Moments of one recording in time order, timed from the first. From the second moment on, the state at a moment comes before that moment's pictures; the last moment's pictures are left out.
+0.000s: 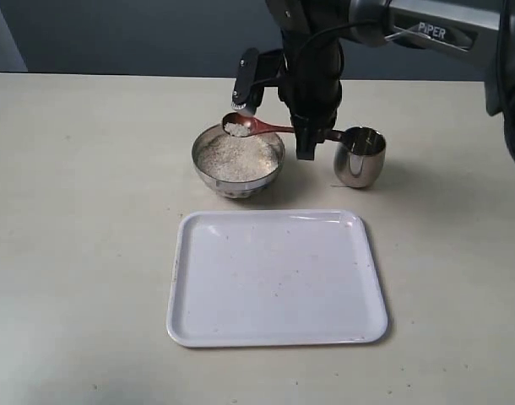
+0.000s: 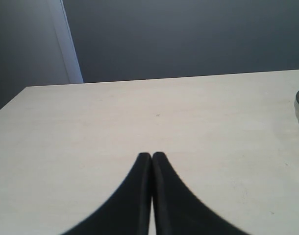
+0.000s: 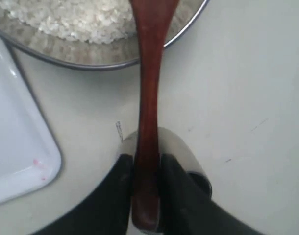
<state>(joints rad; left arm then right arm) -0.10 0.00 0.00 0.00 0.23 0.06 0.71 2.21 -1.91 -0.31 1.22 -0.72</state>
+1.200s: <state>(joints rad) -0.10 0.00 0.00 0.00 0.23 0.06 0.65 2.15 -1.83 -0.26 1.22 -0.70</state>
